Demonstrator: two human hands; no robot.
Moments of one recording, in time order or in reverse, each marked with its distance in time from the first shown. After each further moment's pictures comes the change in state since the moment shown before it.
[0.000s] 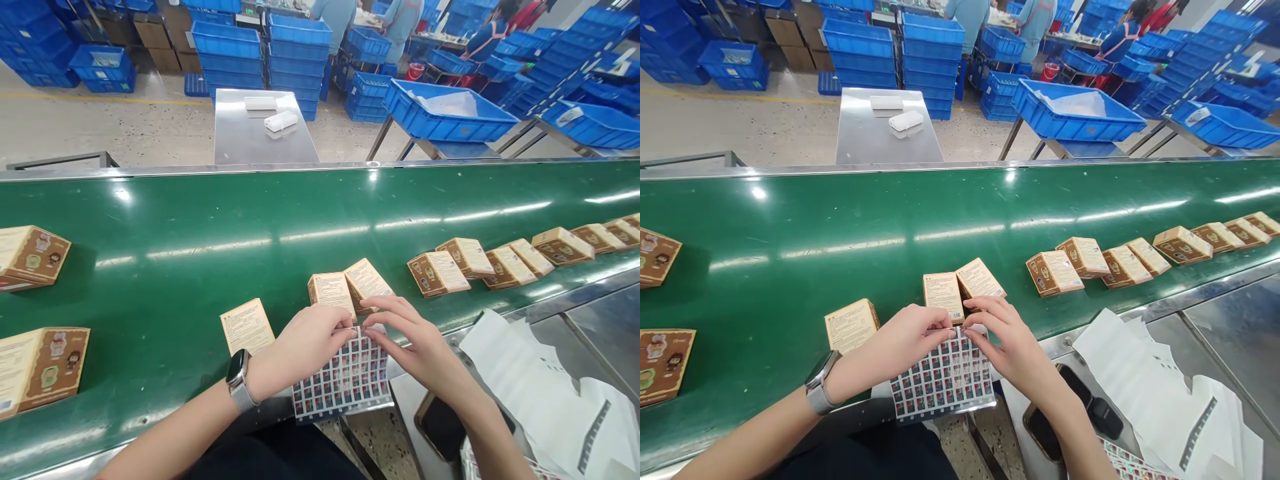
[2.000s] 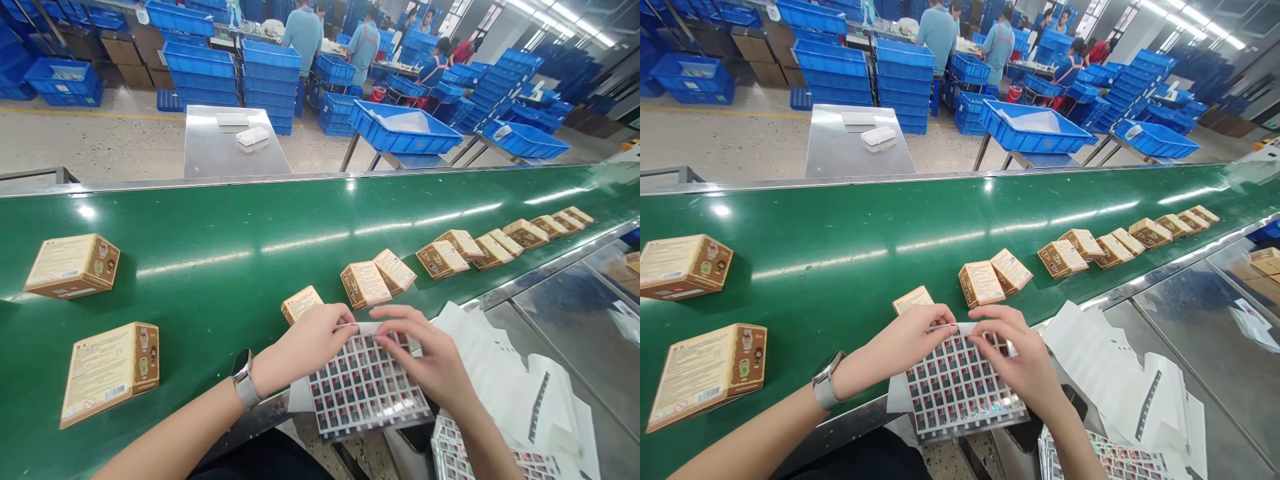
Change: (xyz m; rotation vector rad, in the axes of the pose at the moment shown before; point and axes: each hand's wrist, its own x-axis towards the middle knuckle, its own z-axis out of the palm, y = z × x) left_hand 0.036 0.024 0.032 0.090 -0.013 0.145; right_hand -0.041 0.018 -0.038 0.131 0.239 0.175
